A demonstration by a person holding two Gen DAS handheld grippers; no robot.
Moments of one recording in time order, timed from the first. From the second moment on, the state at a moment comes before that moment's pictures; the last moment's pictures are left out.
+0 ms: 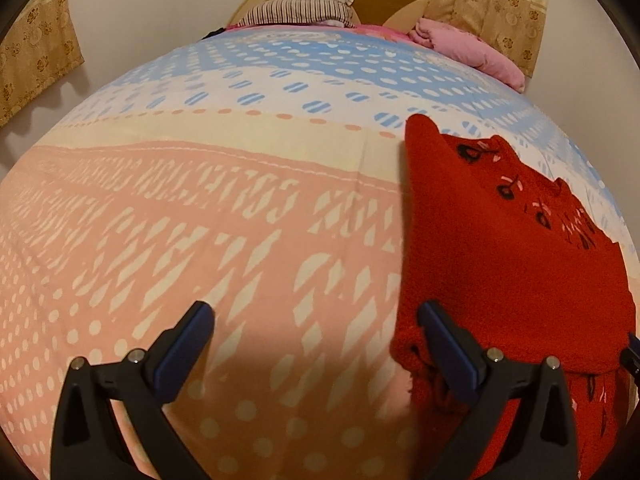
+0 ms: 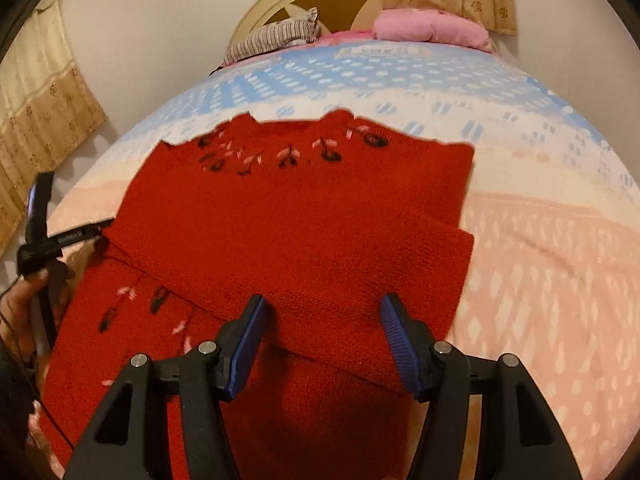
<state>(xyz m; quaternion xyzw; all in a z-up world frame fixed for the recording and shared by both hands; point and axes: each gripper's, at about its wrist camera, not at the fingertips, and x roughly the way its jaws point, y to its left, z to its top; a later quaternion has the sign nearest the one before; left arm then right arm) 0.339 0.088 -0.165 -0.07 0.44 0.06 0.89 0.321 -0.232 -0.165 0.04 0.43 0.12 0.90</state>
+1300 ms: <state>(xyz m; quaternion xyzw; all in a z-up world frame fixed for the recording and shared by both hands) 0.222 0.047 -0.141 0.01 0.38 -0.01 0.92 0.235 -0.215 -0.162 0.02 0.41 0.09 0.91</state>
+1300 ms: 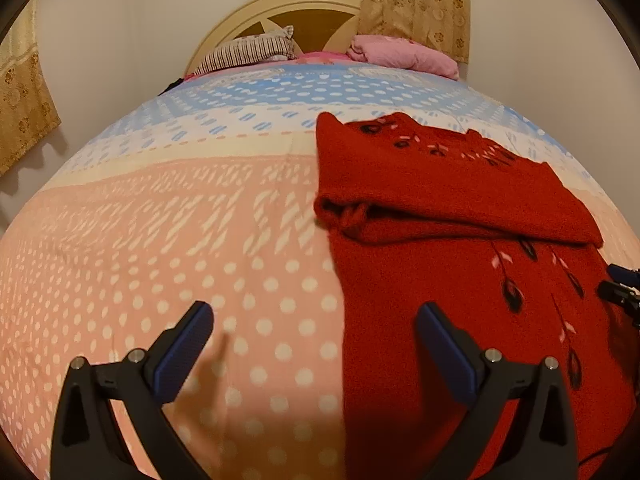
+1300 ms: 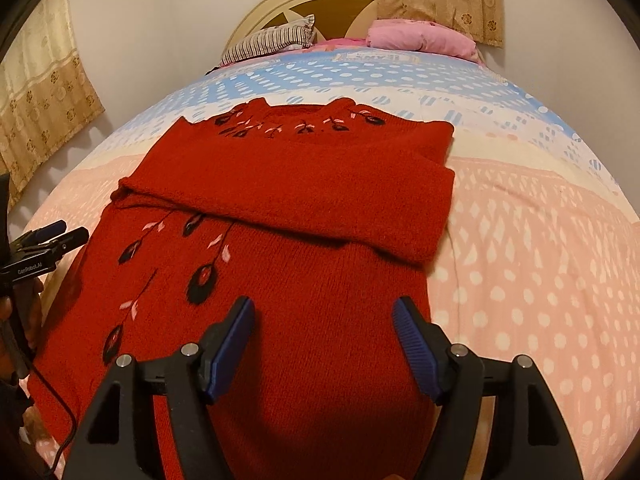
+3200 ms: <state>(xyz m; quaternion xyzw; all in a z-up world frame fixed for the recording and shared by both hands) 0.045 0.059 -0.161 -0.10 0.43 -0.13 0.89 0.031 -0.234 -0.171 0.06 0.40 0.12 0.91</state>
